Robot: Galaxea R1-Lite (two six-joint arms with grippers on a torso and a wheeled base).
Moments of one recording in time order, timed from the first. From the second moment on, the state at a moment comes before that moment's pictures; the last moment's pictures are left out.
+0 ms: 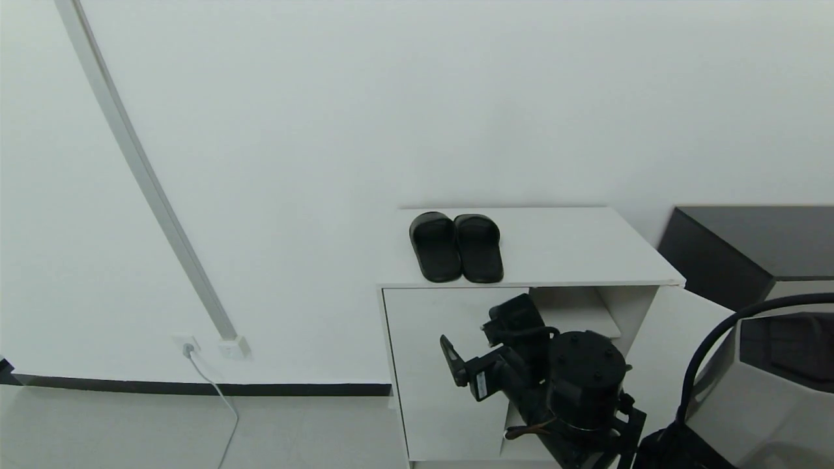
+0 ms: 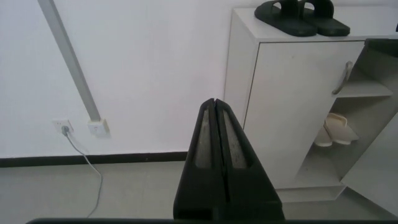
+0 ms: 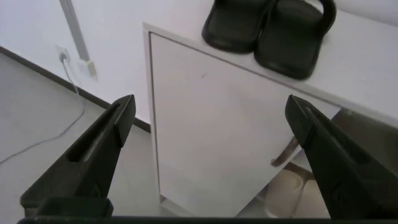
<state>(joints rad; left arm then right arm) 0.00 0.00 0.00 0.00 0.00 0.01 0.89 2.11 -0.66 -1.42 -0.42 -0.08</state>
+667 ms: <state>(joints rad) 0.00 0.00 0.00 0.00 -0.01 0.01 0.90 2.04 -1.01 -0.82 -0.57 0.16</state>
